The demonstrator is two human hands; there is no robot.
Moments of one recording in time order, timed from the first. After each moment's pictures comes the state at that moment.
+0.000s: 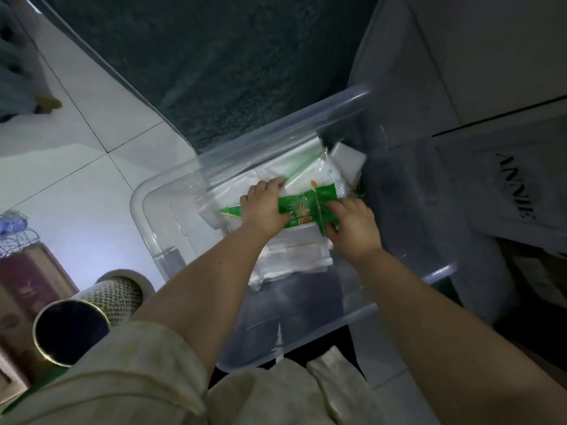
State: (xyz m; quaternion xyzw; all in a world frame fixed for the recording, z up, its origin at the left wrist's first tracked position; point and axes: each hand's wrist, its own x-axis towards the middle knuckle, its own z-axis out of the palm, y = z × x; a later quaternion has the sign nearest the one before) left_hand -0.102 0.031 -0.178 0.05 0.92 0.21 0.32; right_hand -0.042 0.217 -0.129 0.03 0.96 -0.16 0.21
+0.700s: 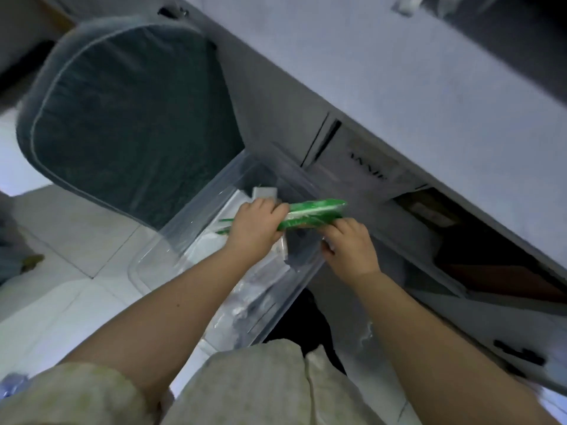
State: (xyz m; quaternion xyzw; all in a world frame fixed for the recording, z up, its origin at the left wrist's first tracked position) left_hand -0.087 0.095 0.052 0.48 0.86 0.10 0.13; right_hand 0.062 0.252 0.064 0.14 0.98 -0.13 0.01
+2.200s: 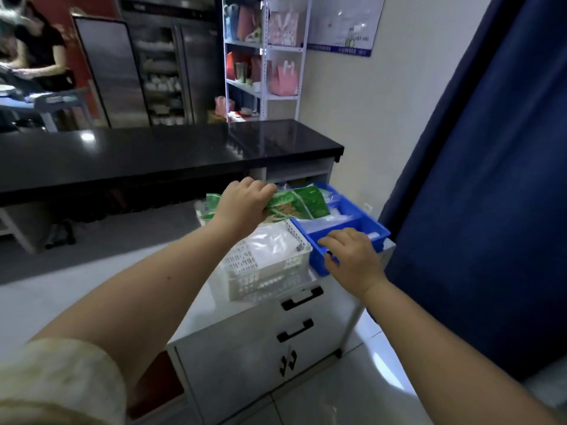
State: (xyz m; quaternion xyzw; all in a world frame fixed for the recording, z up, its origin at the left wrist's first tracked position) left_hand 0.626 0.694 0.390 0.85 0.46 0.17 -0.19; right_hand 0.871 0.610 0.328 0.50 0.80 0.16 -0.30
